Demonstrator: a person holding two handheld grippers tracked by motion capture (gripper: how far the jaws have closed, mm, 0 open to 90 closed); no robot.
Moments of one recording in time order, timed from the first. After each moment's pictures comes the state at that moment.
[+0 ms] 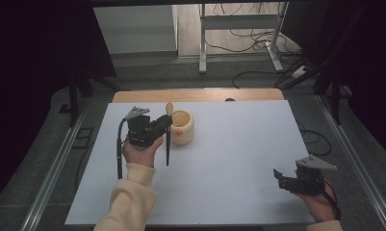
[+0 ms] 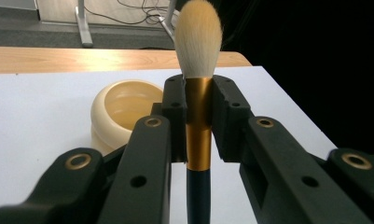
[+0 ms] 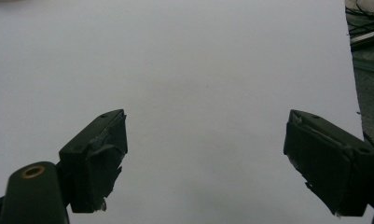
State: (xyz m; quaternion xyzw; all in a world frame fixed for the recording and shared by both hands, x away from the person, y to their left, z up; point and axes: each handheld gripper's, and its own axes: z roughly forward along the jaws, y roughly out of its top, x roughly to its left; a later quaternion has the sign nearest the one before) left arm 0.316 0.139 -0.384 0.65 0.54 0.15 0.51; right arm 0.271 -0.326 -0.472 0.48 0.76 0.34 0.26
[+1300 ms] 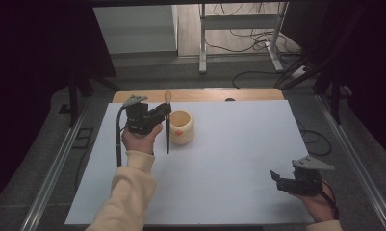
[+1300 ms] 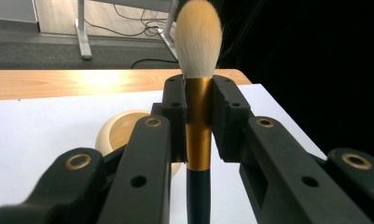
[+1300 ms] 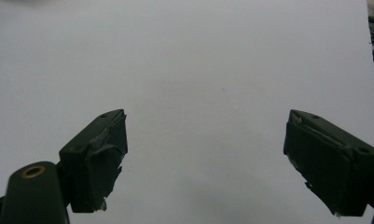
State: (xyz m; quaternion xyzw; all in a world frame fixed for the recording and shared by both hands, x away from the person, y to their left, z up) left arm 0.339 0.145 -0.369 0.64 0.53 0.16 0.53; right arm 0.270 -0.322 -0.473 0.46 0.78 0.35 0.25
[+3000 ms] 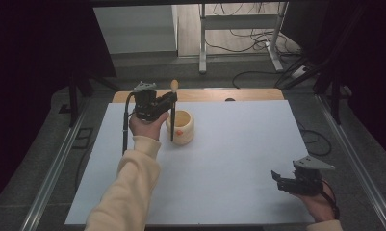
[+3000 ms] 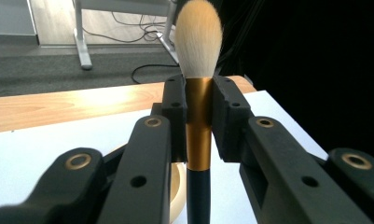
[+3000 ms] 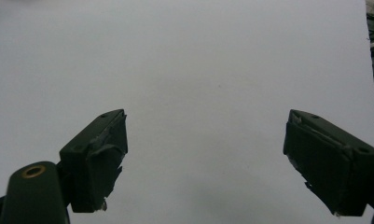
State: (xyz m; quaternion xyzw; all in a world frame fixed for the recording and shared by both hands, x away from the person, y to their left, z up) left arm 0.377 0.133 -0.360 0.65 0.52 0.17 0.53; right arm 0.272 -0.324 -0.475 0.46 0.78 0.34 0.25
